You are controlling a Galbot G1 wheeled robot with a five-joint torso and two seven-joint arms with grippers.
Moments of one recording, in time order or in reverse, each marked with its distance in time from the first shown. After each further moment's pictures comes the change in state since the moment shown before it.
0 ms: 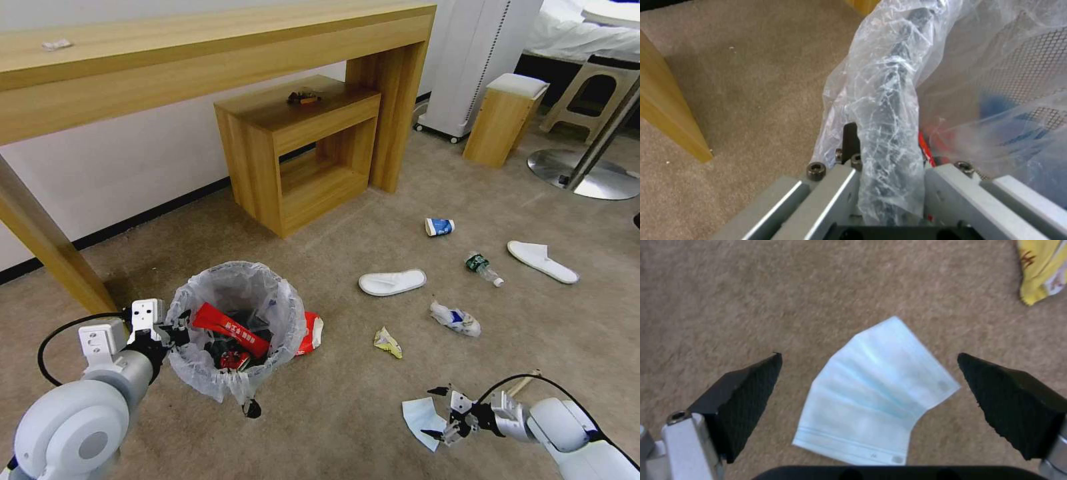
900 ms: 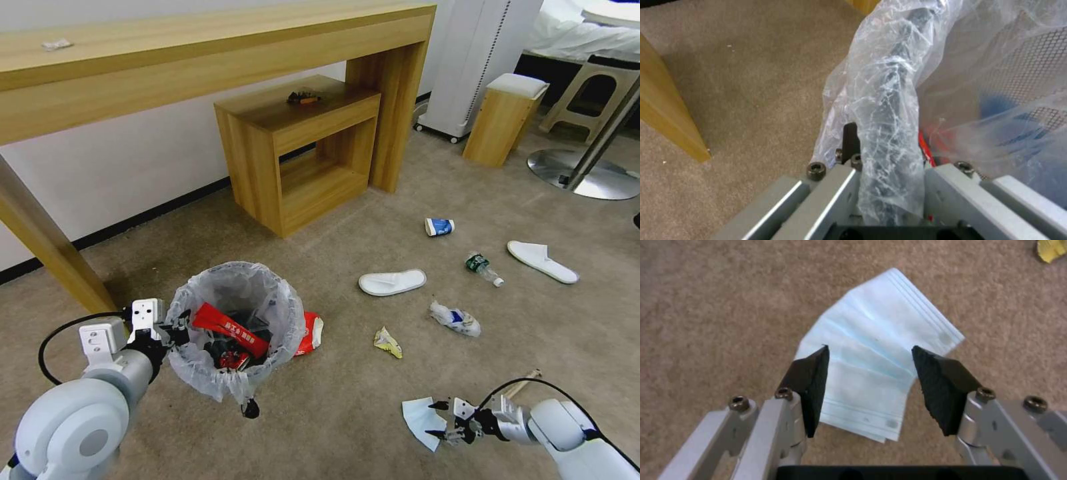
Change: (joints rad) left arm -0.009 -0.002 0.009 0.015 0.004 -0.002 0.009; right arm 0.053 0.015 0.008 -0.097 -0.070 0.031 -0.027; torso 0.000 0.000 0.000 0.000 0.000
